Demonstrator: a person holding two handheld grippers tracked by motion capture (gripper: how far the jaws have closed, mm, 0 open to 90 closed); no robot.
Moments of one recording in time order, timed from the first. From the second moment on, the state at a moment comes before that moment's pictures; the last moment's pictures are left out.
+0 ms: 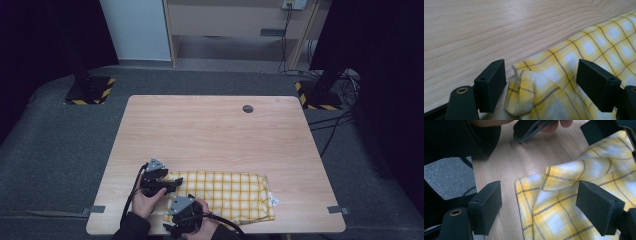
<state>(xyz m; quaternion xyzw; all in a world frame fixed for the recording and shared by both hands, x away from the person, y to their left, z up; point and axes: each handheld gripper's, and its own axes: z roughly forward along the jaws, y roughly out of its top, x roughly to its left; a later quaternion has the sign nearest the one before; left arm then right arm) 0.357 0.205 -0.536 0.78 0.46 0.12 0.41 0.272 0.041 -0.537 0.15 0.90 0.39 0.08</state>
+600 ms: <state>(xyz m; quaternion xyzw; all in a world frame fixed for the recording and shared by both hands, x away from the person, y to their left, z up) 0.354 0.201 -0.537 0.78 0.45 0.14 0.40 0.275 0.040 -0.539 0.17 0.90 0.40 0.08</state>
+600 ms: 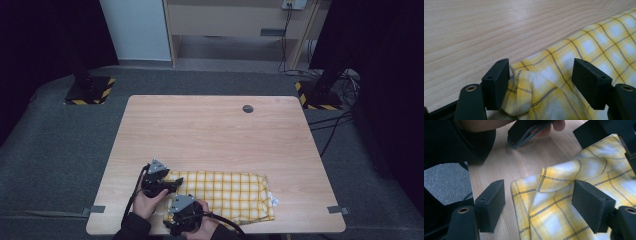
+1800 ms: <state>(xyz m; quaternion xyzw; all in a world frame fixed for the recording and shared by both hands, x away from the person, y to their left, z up) 0.349 0.199 -0.538 0.77 0.46 0.14 0.41 0.272 0.035 -0.540 0.19 0.88 0.42 0.10</state>
